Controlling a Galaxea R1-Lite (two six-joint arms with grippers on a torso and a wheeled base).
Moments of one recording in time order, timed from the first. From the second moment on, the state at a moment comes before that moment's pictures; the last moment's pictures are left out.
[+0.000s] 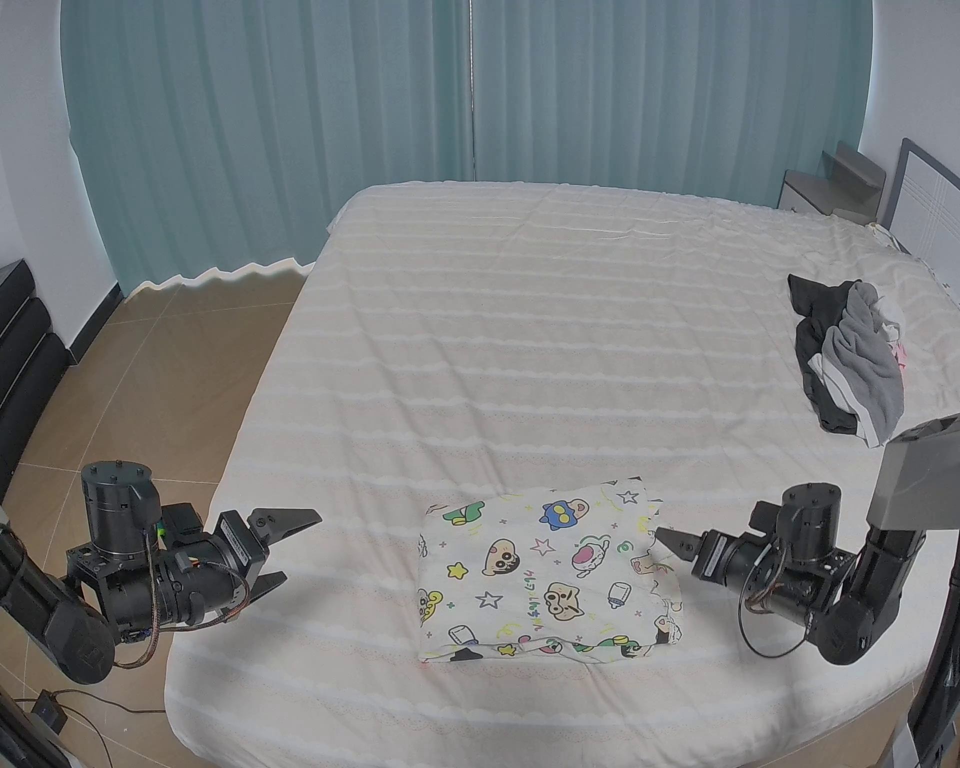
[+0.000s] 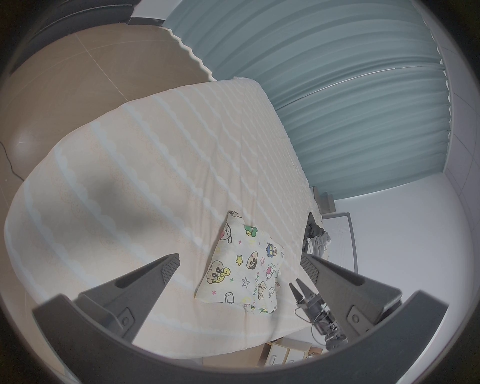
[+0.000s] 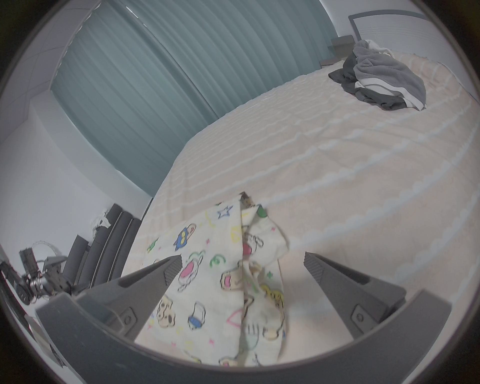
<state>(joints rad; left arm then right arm) -0.20 1.70 -0.27 -0.96 -0.33 -0.99 0.33 2.14 -0.30 -1.40 0.00 0.56</state>
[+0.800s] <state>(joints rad) -0.21 1.74 -0.27 -0.98 -0.33 -0.99 0.37 2.26 -0.89 -0.93 0.07 0.62</state>
